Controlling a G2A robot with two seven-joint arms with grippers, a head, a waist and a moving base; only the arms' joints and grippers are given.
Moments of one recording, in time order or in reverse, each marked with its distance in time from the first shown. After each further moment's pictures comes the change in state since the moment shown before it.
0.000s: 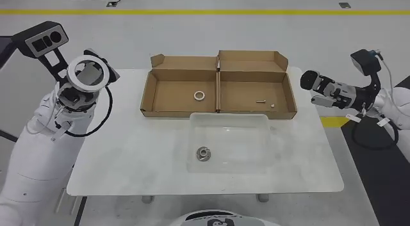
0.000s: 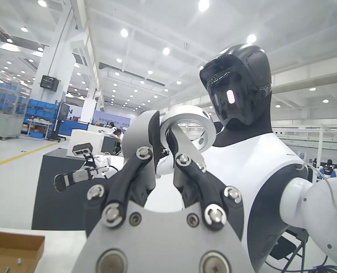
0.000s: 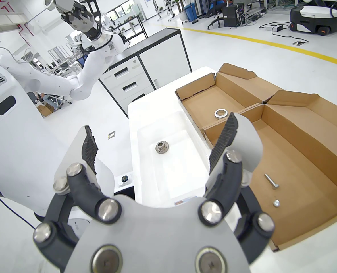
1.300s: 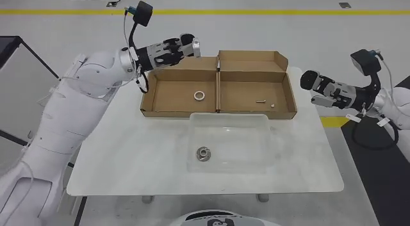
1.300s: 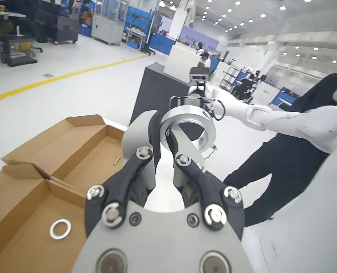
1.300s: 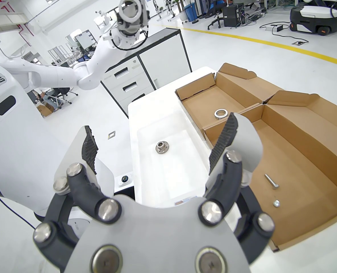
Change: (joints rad) left arm -0.486 -0.136 0.405 0.358 0.858 0.413 0.184; right arm 0.000 0.000 0.000 0.000 0.000 0.000 0.000
